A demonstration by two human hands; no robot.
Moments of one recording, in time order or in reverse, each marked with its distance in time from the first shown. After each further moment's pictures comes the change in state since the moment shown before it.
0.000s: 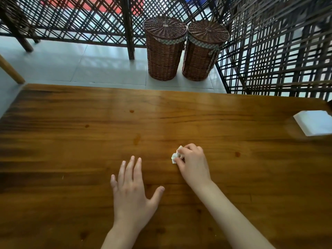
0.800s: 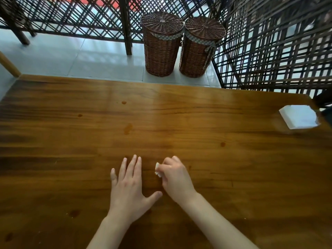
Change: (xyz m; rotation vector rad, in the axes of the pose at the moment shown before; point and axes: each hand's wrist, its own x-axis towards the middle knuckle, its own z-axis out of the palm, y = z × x) left_hand -0.022 0.002 0.021 0.162 -0.143 0.094; right_hand -0.064 -0.007 -0.002 0.078 -0.139 -0.235
